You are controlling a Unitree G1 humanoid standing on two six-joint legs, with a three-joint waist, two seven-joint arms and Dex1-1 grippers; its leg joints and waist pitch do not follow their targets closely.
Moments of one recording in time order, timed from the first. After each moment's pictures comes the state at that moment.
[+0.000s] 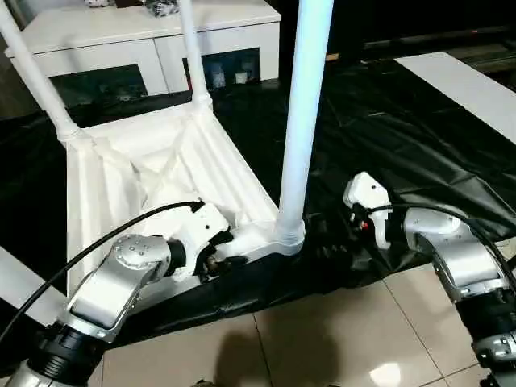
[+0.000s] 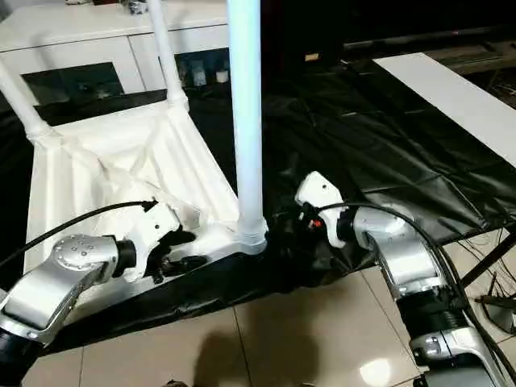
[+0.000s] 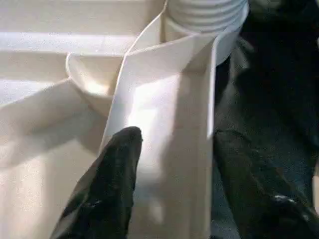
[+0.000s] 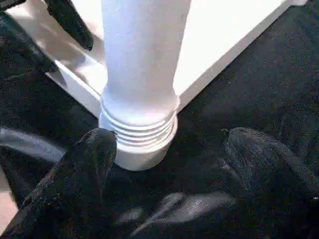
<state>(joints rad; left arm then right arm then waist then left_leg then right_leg) -0.31 0.51 -0.29 -0.06 -0.09 0.60 -0.79 -0.47 -0.50 0.17 0.30 0.08 0.21 1.05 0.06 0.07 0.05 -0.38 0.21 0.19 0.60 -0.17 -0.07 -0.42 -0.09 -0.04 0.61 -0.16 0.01</state>
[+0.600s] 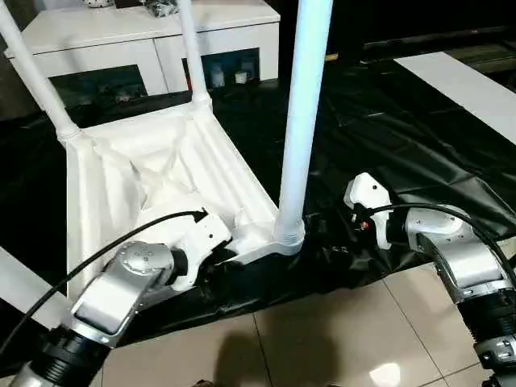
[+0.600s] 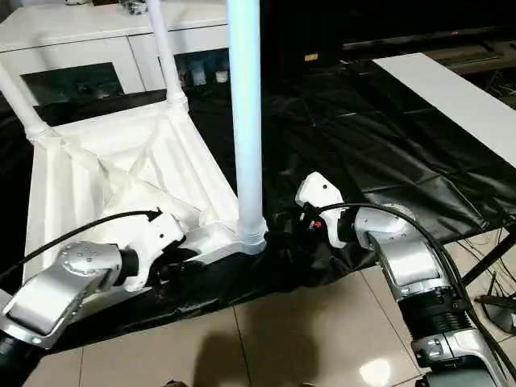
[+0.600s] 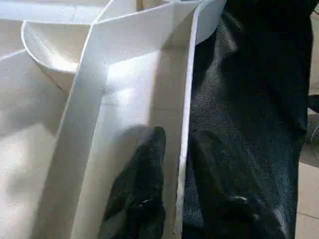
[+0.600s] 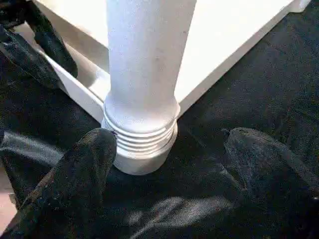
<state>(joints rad) -0.30 0.50 -0.33 -0.05 -0.08 0.65 -0.79 -0.47 -0.50 0.17 0.28 0.09 0.22 1.05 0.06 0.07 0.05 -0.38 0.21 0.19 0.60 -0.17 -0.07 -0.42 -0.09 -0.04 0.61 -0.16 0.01</state>
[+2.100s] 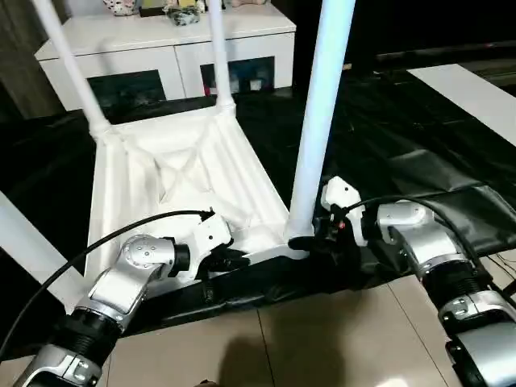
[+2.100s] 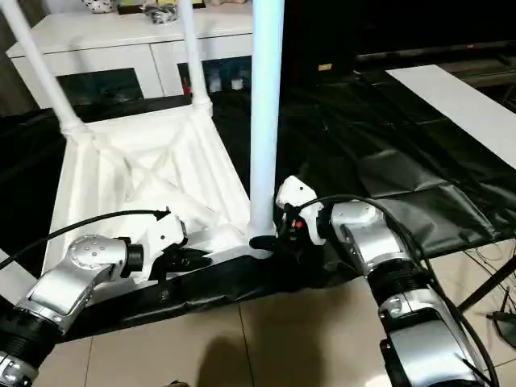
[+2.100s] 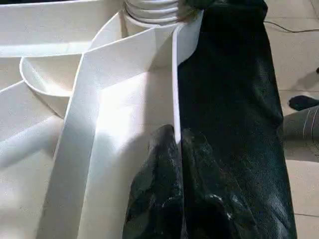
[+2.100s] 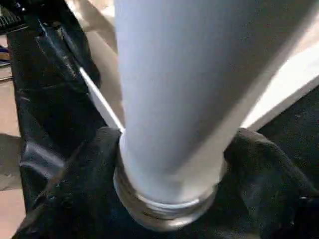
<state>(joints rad) -0.39 0.46 -0.33 0.34 -0.06 0.16 -1.01 -0.68 -0.37 0.24 0.81 0.05 -0.03 1.17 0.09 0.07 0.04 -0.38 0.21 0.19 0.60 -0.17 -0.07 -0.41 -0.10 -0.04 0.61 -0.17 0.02</state>
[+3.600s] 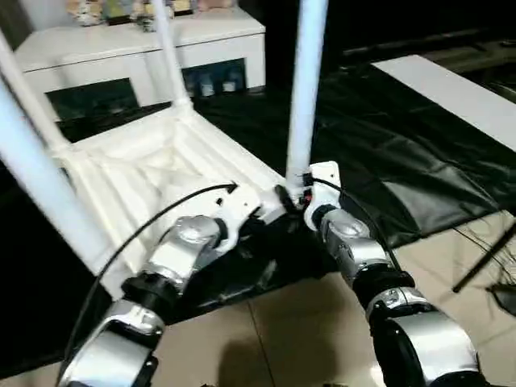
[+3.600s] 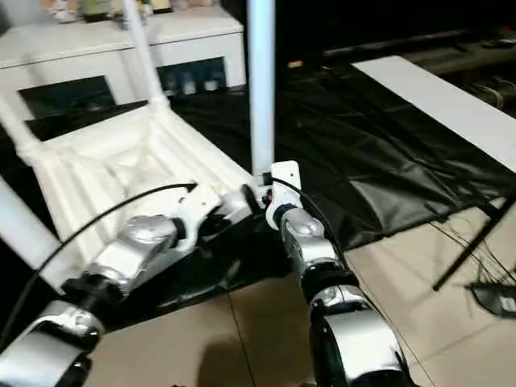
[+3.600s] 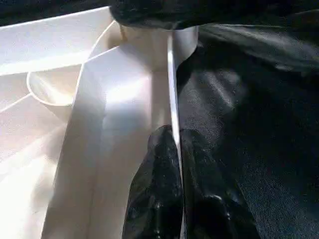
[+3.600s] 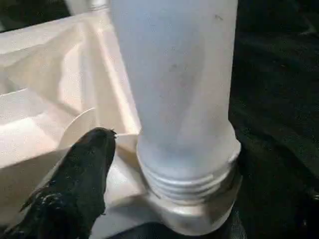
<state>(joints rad) -0.62 0.20 -0.27 0.69 0.07 0.18 -0.65 -0.75 -0.01 -0.02 1.05 0.07 -0.07 0.30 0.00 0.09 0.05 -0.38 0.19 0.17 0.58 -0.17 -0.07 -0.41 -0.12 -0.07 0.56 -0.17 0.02</state>
